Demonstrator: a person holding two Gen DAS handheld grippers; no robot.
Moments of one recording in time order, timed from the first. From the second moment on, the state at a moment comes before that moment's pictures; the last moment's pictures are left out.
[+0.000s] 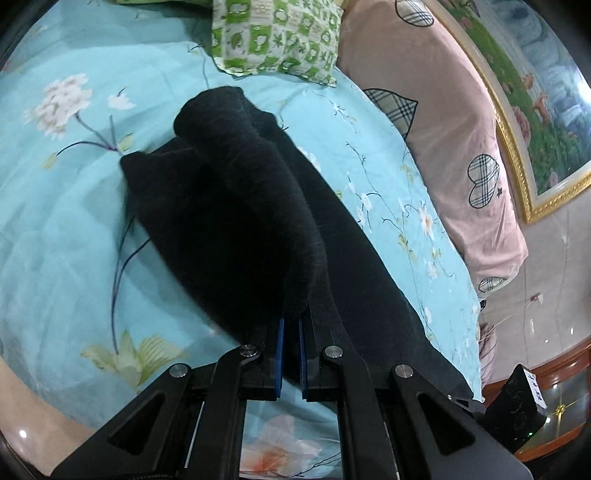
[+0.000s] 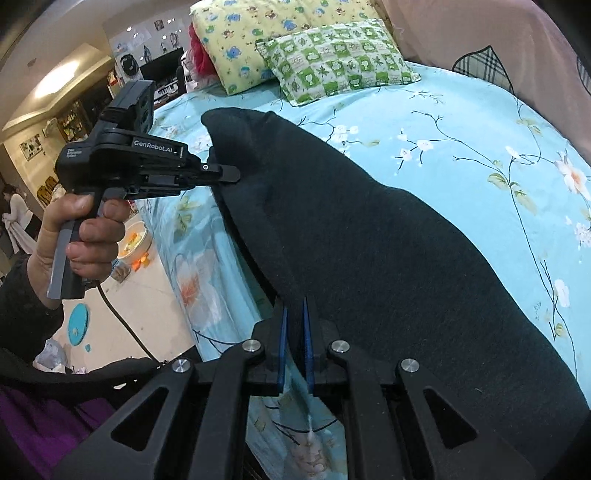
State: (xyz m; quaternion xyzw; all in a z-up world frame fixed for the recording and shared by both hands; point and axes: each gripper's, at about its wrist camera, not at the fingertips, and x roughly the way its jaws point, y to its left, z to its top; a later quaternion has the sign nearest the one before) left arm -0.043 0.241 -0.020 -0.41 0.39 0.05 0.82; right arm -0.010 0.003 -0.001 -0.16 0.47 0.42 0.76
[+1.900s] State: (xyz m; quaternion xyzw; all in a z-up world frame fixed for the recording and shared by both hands) left arm -0.048 0.309 -0.031 -0.36 0.40 0.14 0.83; right arm 0.140 0.032 -0.042 -0.13 0.58 0.39 0.70
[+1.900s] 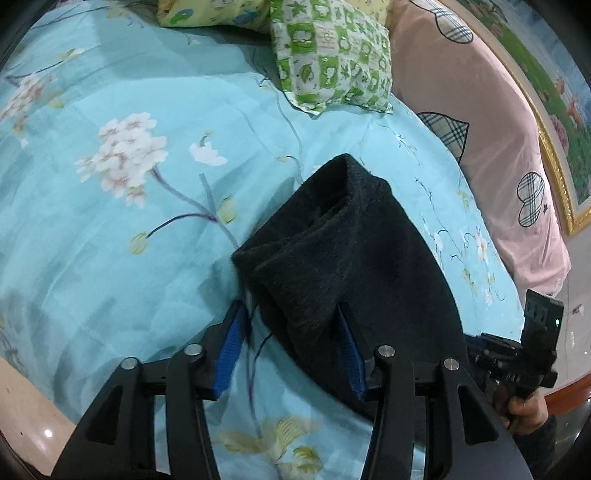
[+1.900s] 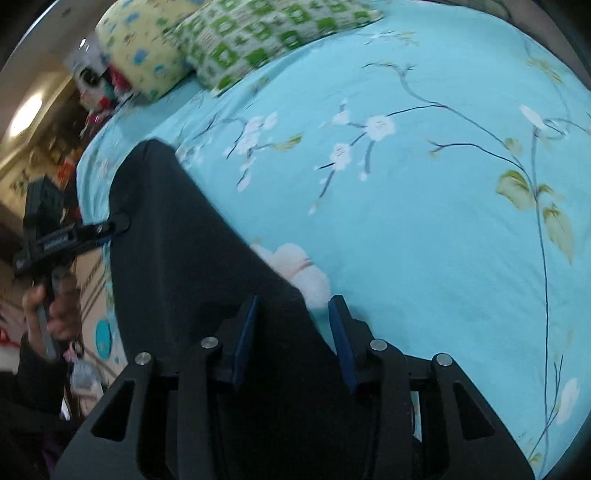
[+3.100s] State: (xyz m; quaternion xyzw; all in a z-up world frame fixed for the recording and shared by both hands) left arm -0.054 0.312 0.021 -0.25 0.33 0.15 0.90; right arm 0.110 0.019 0.029 -0.15 0.42 0.26 0.86
